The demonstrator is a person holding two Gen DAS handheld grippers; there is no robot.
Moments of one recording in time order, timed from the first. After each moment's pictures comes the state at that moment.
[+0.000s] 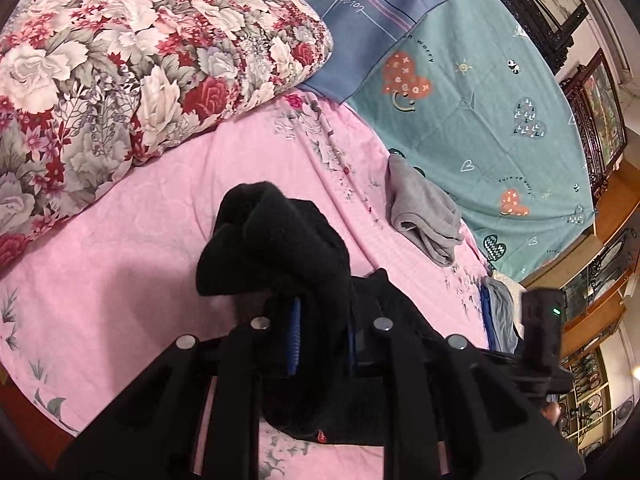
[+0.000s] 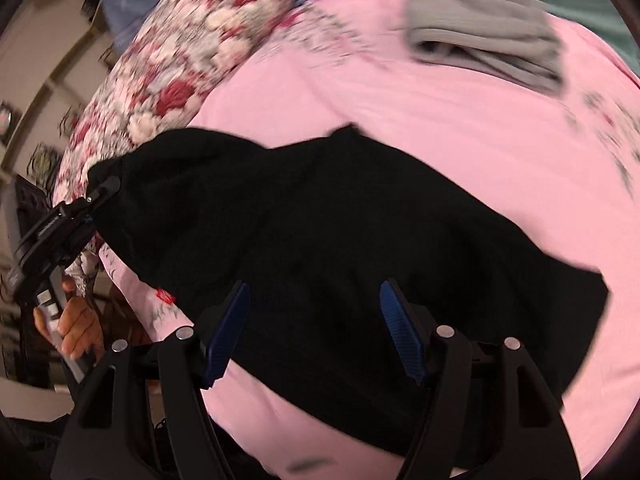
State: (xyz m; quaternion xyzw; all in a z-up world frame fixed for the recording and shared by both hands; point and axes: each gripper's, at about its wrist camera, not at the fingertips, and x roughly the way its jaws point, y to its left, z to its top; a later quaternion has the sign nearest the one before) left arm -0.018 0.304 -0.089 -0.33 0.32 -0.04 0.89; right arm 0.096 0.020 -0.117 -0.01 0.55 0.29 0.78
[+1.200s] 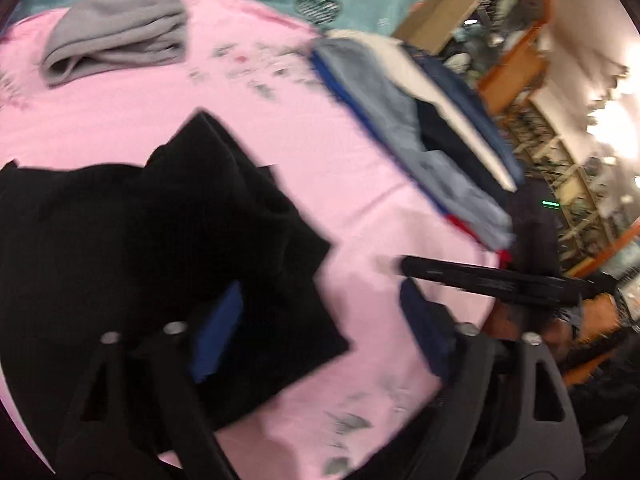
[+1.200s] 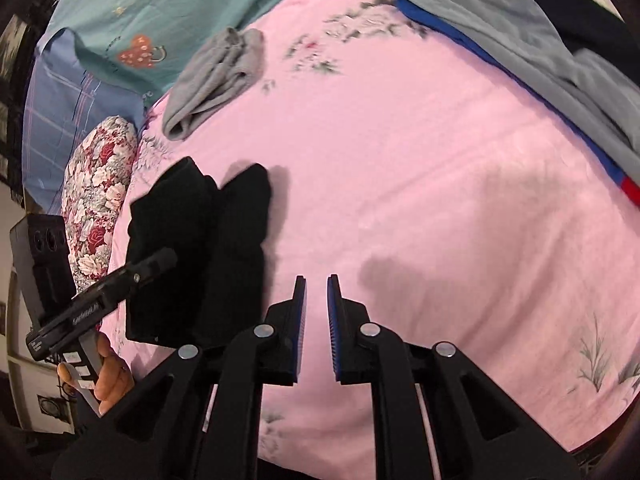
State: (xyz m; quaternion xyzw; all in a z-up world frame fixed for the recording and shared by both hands) left arm 0.022 -0.069 -0.096 -0.08 0.47 -0.39 0.79; right arm -0.016 -0.319 -0.155 0.26 0.50 0.08 0.82
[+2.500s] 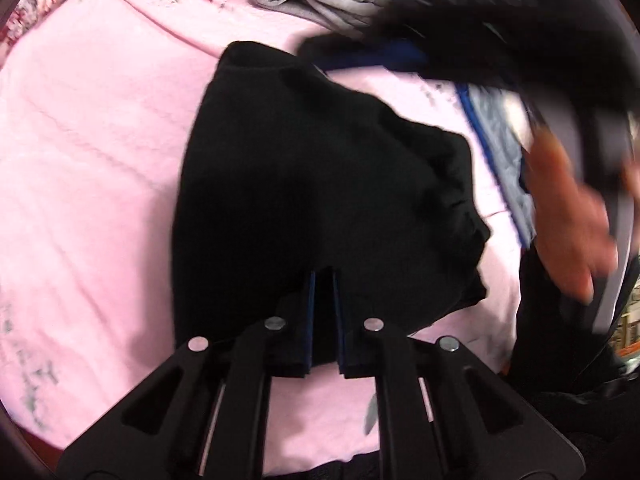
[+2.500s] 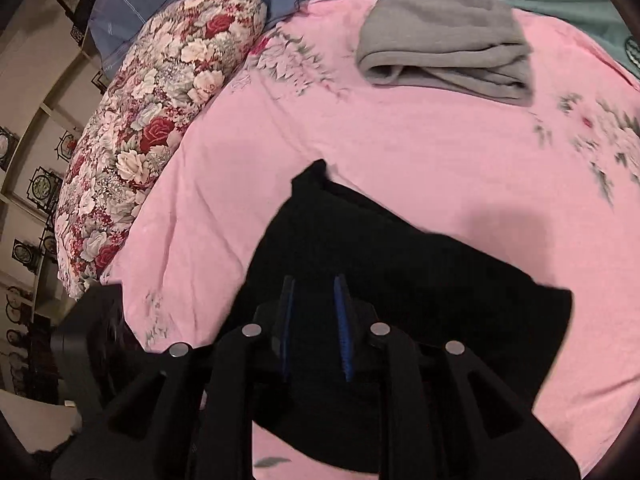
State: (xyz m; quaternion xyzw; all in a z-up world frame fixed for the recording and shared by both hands) left arm 0.015 0.087 -0.147 -0.14 0.55 -0.19 0.80; right arm 0.132 -0.048 -0.091 0.03 0.55 0.27 0.79
